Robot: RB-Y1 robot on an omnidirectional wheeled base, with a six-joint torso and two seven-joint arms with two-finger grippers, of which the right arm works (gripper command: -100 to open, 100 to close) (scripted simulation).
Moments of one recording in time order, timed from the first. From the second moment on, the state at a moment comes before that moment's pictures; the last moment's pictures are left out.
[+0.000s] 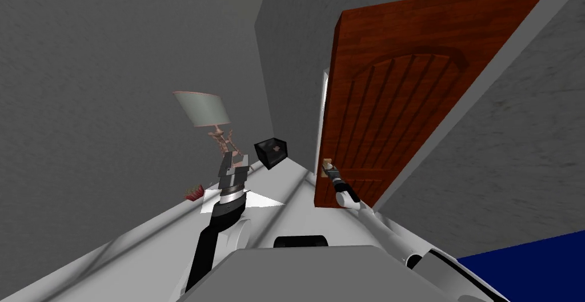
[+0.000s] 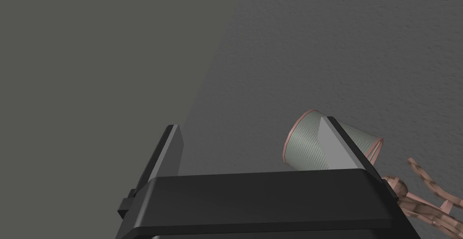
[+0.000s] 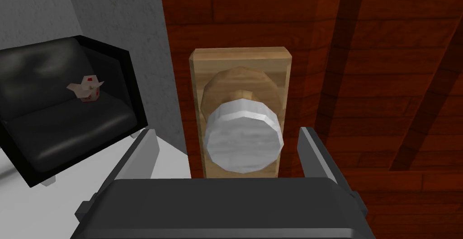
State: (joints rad) arm -0.19 -0.42 0.29 -1.01 -0.83 -0.47 -1.28
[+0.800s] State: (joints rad) arm -0.18 -0.43 0.28 -1.01 -0.83 -0.48 -1.29
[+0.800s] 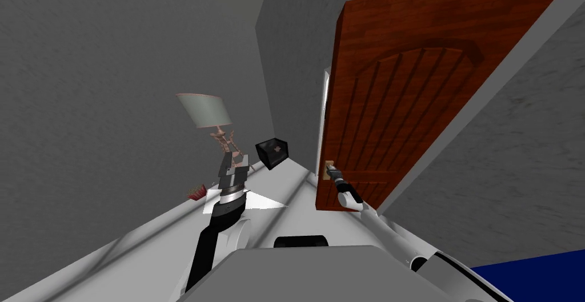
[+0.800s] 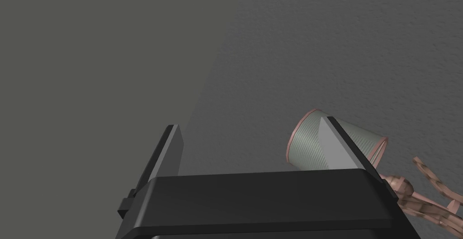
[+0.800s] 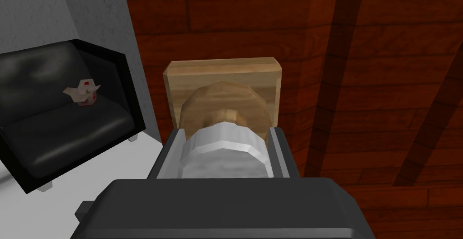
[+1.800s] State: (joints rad) arm -0.21 -0.48 0.44 -1.06 -0.88 -0.48 -1.31
